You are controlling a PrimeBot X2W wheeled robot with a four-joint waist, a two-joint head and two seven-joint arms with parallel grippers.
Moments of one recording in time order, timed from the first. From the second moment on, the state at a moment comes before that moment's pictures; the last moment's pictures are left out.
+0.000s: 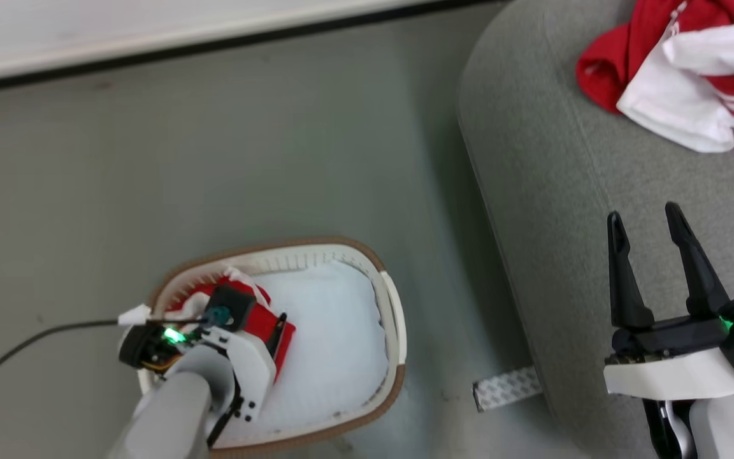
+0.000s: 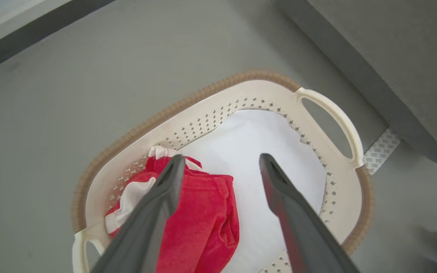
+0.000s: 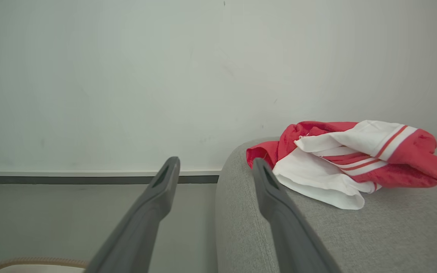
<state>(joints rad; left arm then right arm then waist) -0.59 0.14 -0.33 0.87 0.00 -0.12 -0.06 -0.27 -0.05 0.06 0.07 0.19 0.13 -0.26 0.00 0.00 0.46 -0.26</state>
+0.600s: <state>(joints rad) -0.94 0.18 -0.36 1.19 0.04 -0.04 0.09 -0.37 -0.05 0.12 -0.08 0.24 0.13 -0.26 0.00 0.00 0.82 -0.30</state>
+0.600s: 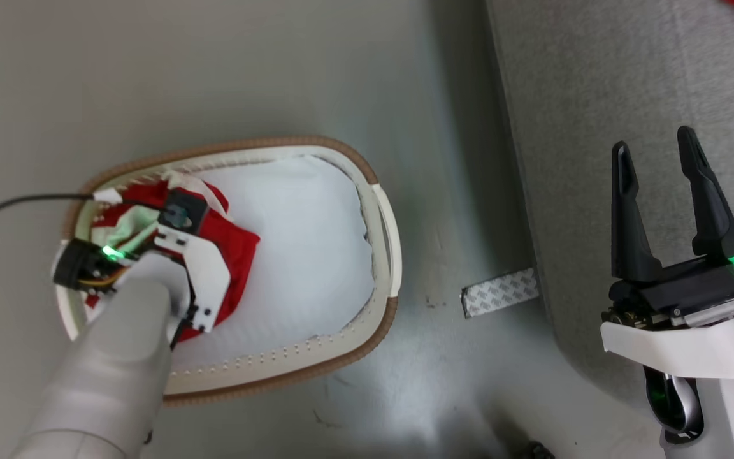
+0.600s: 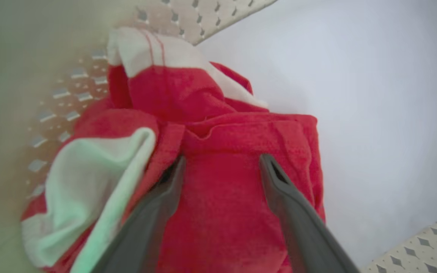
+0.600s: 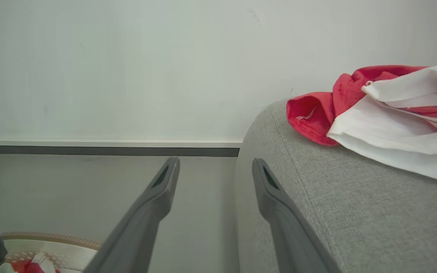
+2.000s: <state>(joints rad) -0.70 0.05 -0.41 1.00 -0.40 -0.13 -0.11 -0.09 -0.05 0.05 0.10 0.18 0.13 -0.26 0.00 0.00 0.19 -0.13</state>
